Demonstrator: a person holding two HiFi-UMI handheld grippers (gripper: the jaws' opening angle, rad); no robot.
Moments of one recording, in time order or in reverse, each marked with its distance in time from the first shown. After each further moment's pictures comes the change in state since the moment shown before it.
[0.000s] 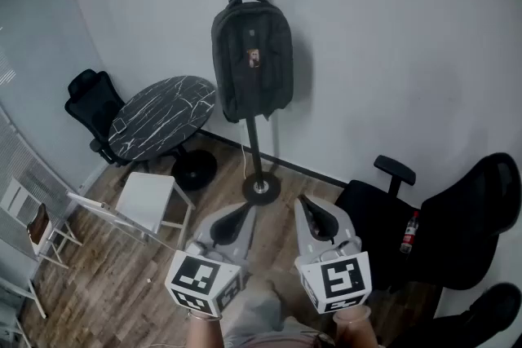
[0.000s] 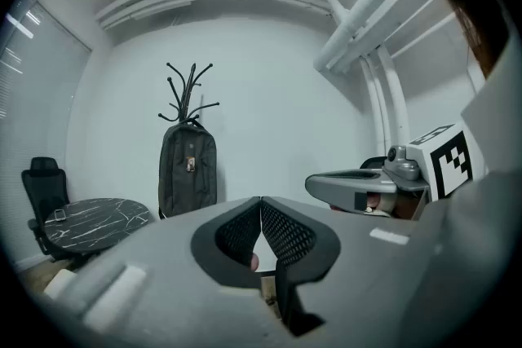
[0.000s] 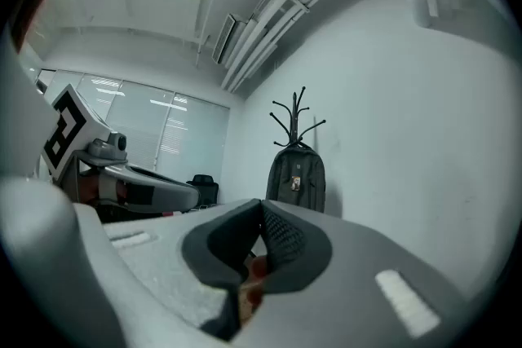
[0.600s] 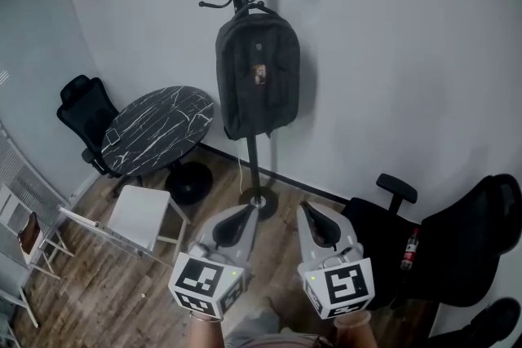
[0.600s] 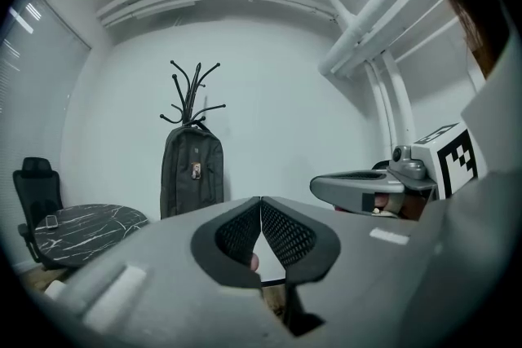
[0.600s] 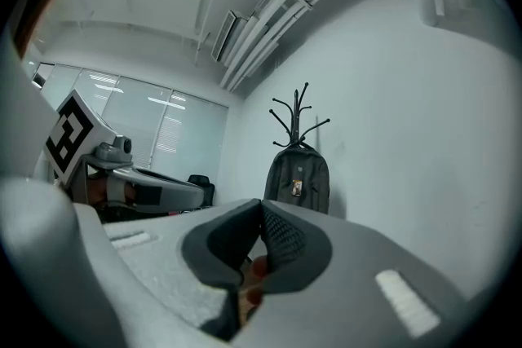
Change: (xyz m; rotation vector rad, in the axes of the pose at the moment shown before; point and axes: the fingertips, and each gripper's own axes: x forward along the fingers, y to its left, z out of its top) left arm 0.043 0.065 0.008 0.006 -0.033 -0.013; right arm 0.070 -0.002 0.007 -0.020 -0.011 -0.002
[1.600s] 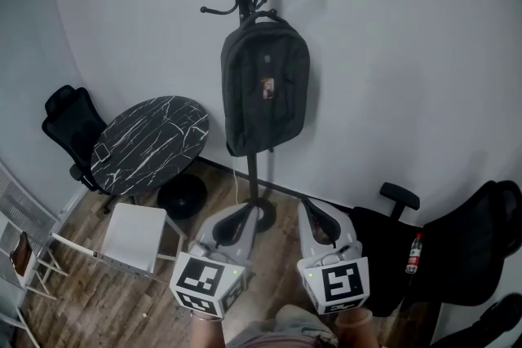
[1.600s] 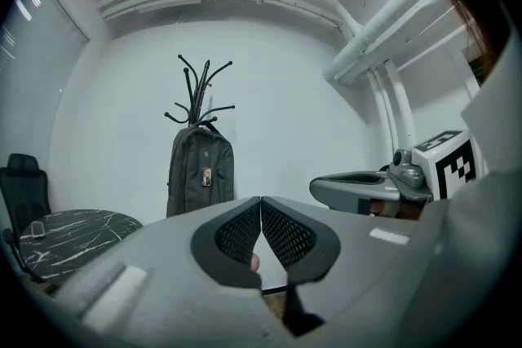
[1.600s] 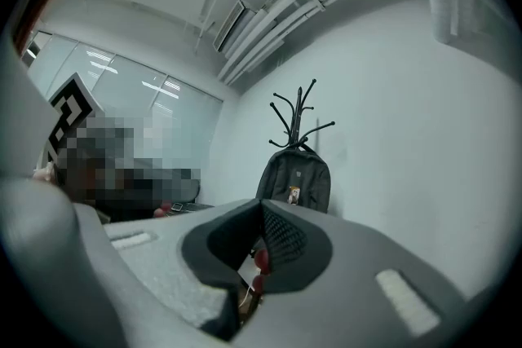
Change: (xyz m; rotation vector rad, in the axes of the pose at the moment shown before) left arm 0.033 0.095 0.008 -0.009 -0.042 -0.056; right arm 0.097 0.017 0.009 -0.089 -0.021 -0.092
